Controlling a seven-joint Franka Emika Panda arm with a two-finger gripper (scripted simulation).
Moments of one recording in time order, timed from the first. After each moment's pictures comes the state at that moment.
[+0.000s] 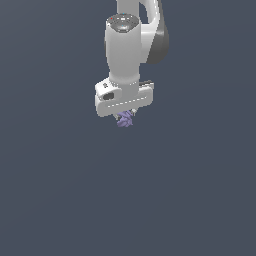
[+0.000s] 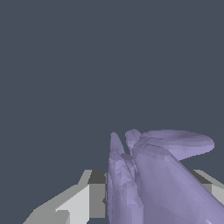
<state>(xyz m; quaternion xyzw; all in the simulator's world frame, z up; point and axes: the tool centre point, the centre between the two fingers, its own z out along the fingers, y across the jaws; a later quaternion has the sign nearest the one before) -0.046 -0.010 0.246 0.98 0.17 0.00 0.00</state>
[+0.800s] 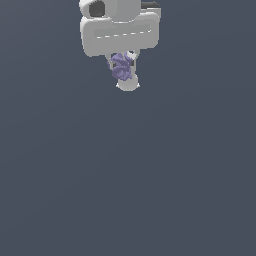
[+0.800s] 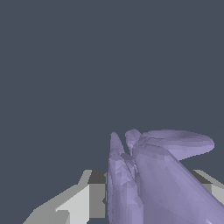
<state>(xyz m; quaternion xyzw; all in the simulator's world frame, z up) -0.086 -0.016 0.422 0.98 0.17 0.00 0.00</state>
